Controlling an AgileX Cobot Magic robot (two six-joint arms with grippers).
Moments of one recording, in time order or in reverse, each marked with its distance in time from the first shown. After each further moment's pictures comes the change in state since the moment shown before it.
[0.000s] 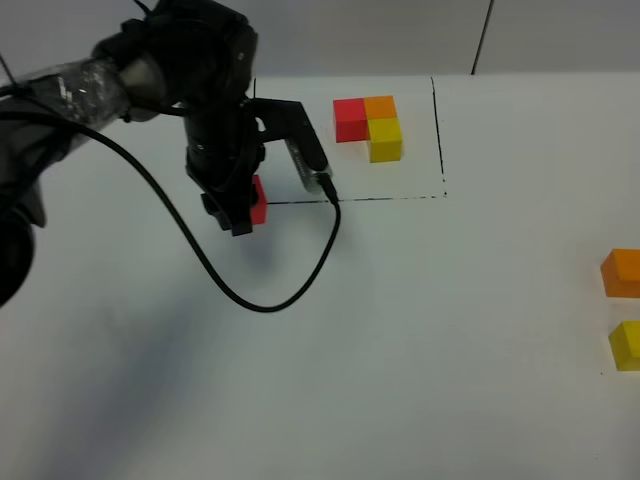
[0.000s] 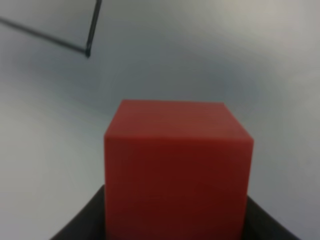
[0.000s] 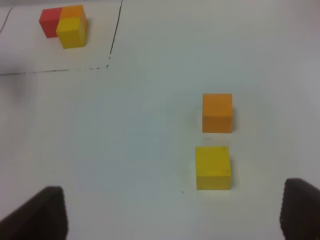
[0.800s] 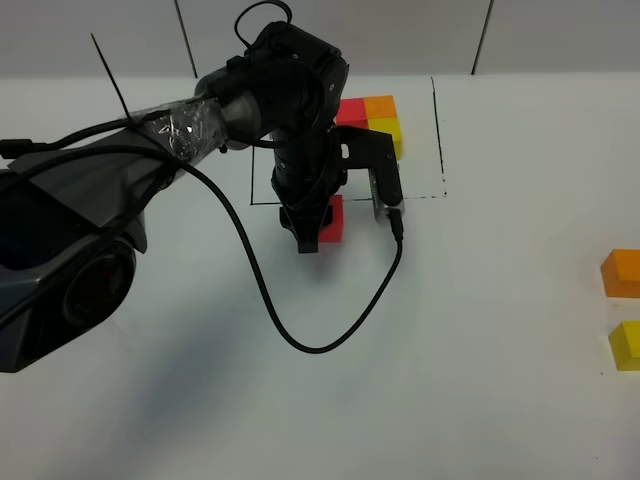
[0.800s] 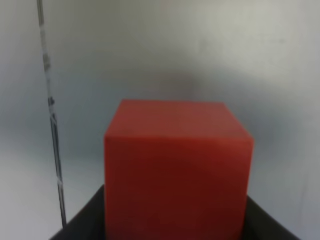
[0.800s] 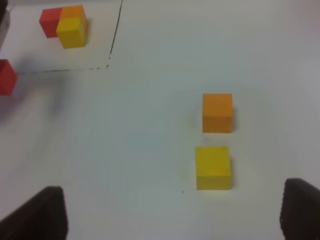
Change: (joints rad) left arm -0.119 0.172 -0.203 -0.062 -0.018 0.142; right arm 0.000 0.000 0.000 0.000 0.000 0.001
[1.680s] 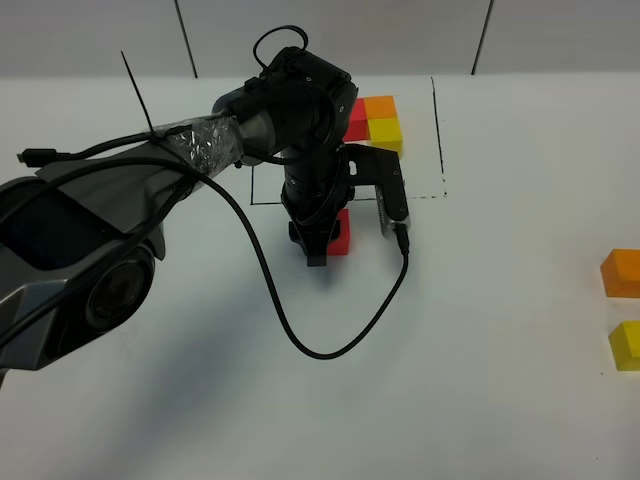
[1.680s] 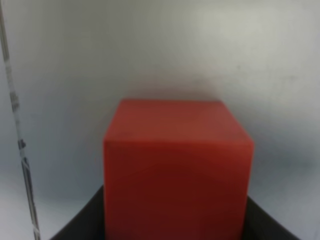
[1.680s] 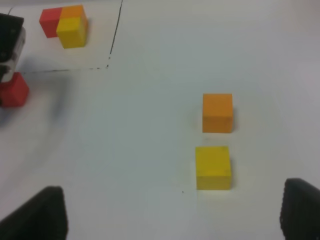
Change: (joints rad) left arm -0.009 0.051 -0.006 -0.009 -0.031 -0.011; right arm 0.000 0.000 0.000 0.000 0.000 0.000
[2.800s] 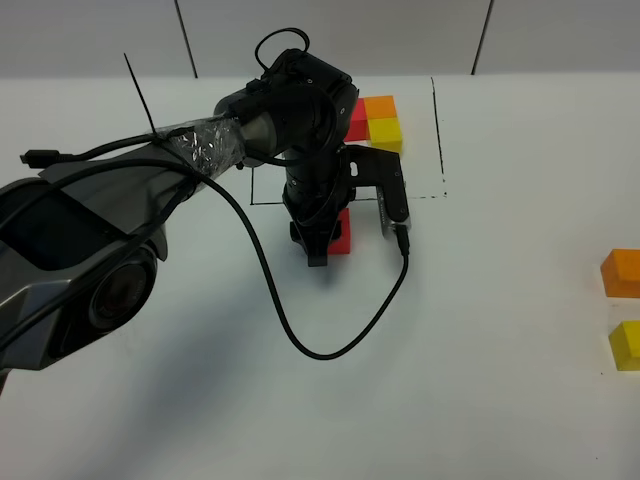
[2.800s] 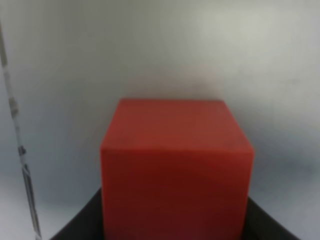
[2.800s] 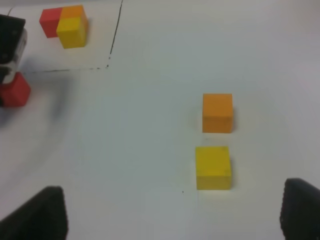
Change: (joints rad) left arm 0.000 0.012 -0.005 0.000 -0.018 0.010; right arm 0.000 0.000 0.000 0.000 0.000 -0.001
